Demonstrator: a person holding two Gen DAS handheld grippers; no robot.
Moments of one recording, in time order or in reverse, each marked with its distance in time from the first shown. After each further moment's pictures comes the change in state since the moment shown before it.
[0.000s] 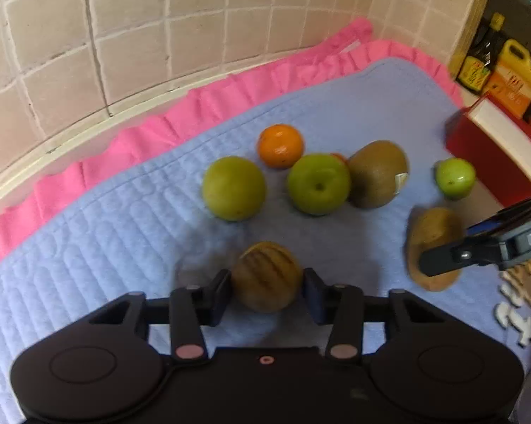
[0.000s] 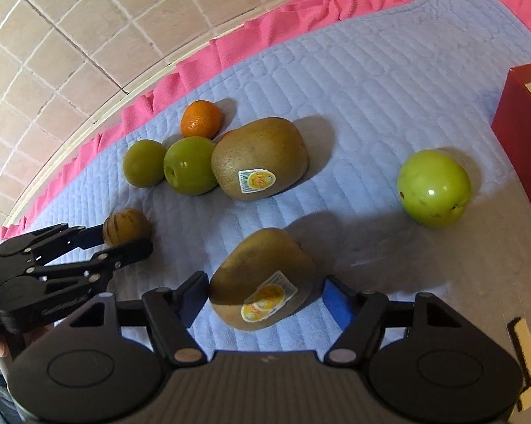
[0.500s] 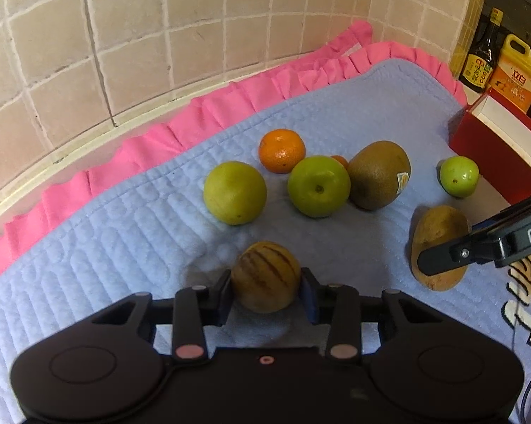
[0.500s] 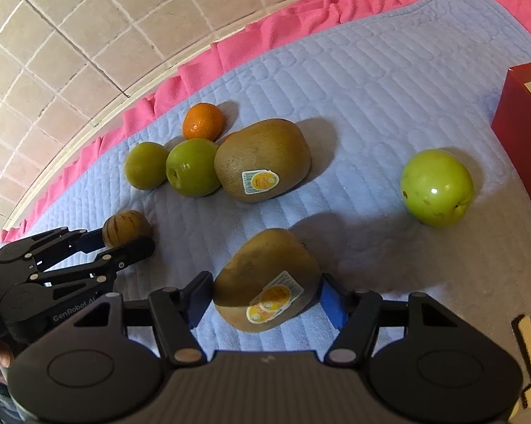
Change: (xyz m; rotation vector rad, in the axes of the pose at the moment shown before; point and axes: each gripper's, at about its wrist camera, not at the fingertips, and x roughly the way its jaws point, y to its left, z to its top) left arm -0.005 -0.007 -0.003 0.020 -0.034 0.038; right arm 0.000 0.002 -0.002 0.003 -0.015 0.002
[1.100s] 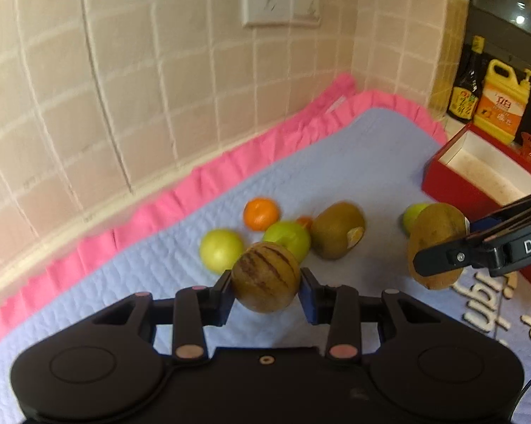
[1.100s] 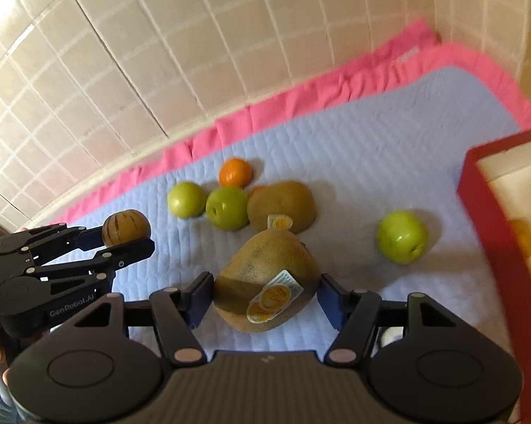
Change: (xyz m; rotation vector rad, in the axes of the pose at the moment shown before) left arm -0.072 -0.047 0.018 0.044 -0.145 0.069; right arm -0.084 0.012 -0.011 -0.117 -0.182 -0.005
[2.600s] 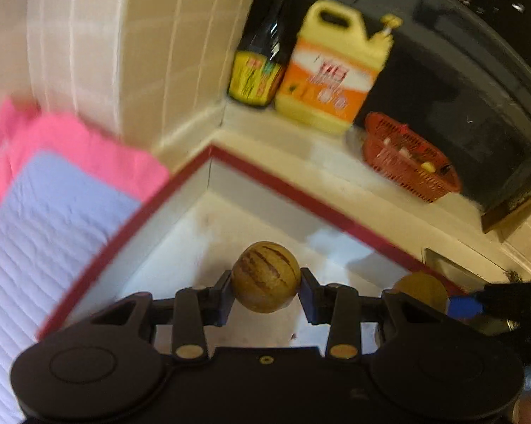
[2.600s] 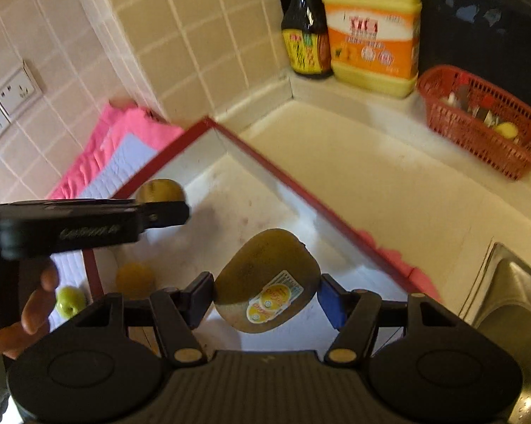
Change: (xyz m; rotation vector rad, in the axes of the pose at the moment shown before) left arm 0.178 -0.316 0.154 0.150 0.172 -0.532; right arm -0.137 -0.292 -0.046 0.407 -0.151 -0.345
